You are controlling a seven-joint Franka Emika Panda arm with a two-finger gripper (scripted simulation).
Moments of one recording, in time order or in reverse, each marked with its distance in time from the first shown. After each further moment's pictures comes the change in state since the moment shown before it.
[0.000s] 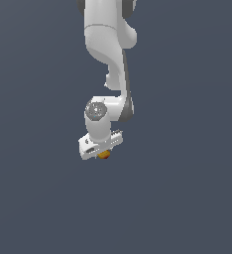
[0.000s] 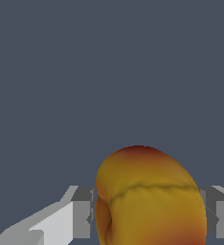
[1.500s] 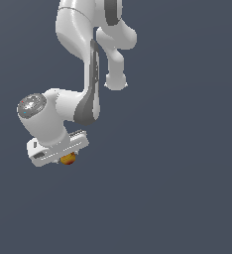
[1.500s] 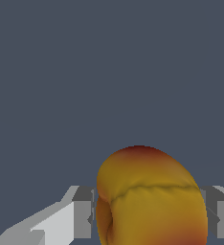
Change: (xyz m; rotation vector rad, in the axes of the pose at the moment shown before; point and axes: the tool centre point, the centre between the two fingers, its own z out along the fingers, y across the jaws) arm -0.014 0.151 -0.077 0.001 -0.001 0.000
